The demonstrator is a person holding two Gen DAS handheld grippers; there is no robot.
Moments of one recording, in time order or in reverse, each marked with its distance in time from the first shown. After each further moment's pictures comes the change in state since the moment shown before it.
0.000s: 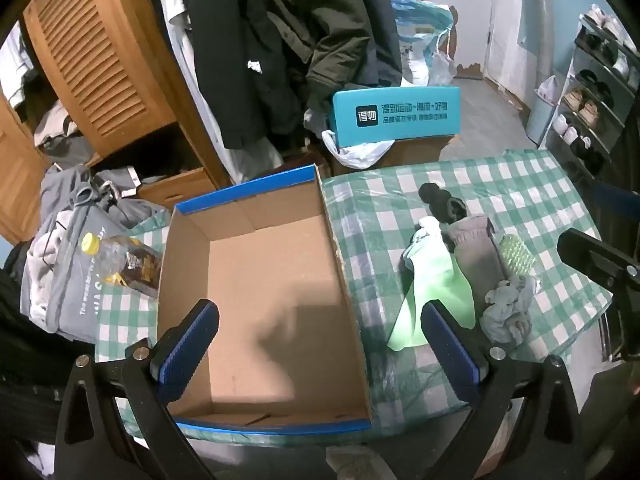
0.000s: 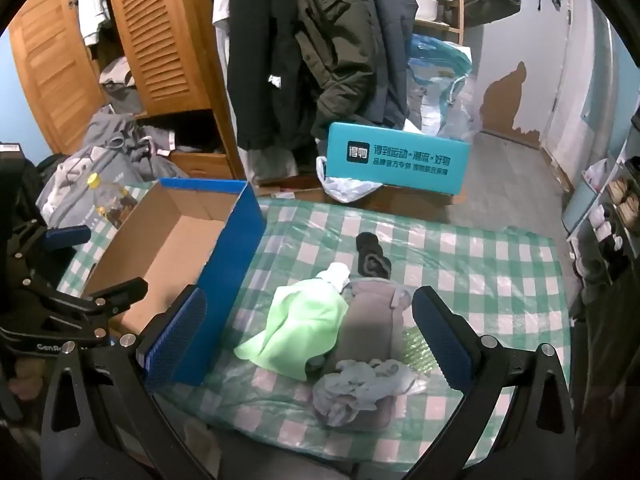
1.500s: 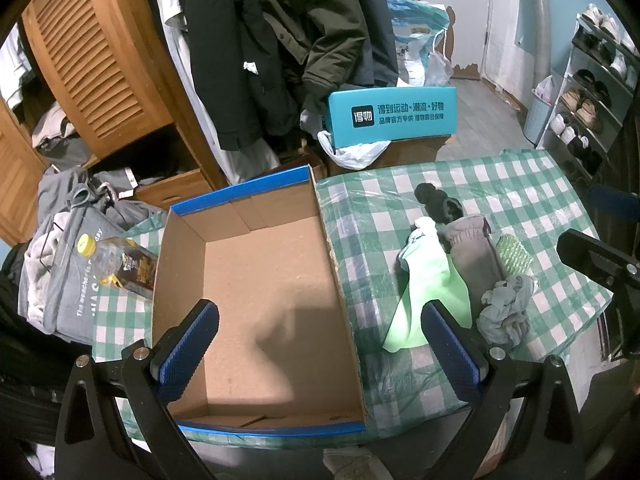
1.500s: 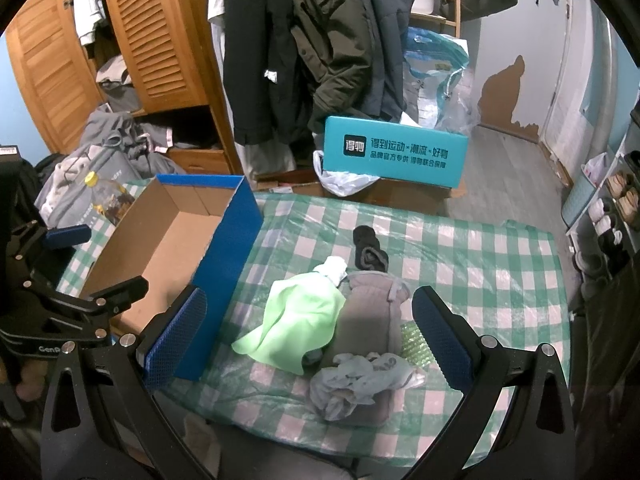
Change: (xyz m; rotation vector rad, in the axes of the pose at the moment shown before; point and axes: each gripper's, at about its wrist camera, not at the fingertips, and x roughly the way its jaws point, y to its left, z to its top) left arm -0.002 -0.004 0.002 -0.002 -0.008 -0.007; right arm -0.001 -0.004 -0.001 0.009 0.010 0.002
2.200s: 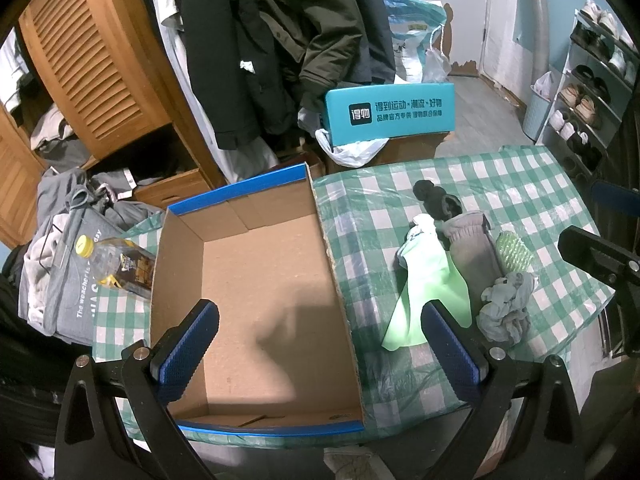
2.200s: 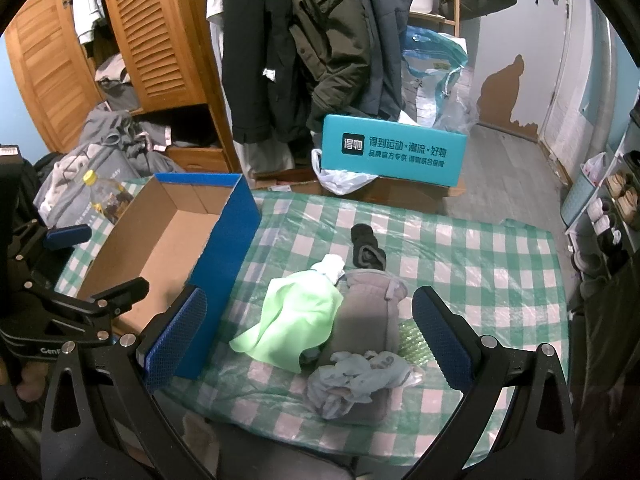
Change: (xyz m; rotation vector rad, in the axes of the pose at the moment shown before) left arm 0.001 -0.001 -0.001 0.002 0.001 0.001; right arm 0.000 -0.002 0.000 0.002 0.005 0.001
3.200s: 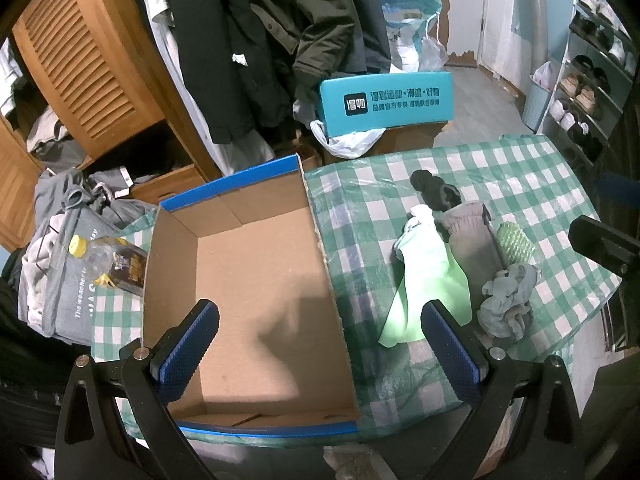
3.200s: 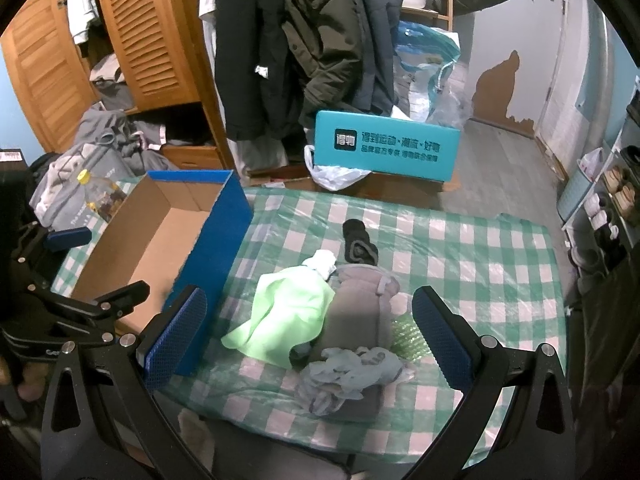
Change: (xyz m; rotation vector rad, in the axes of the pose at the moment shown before) left arm 0.008 -0.006 -0.004 0.009 0.028 0.001; right arm 0.000 -0.007 -0.007 0.003 0.007 -0.010
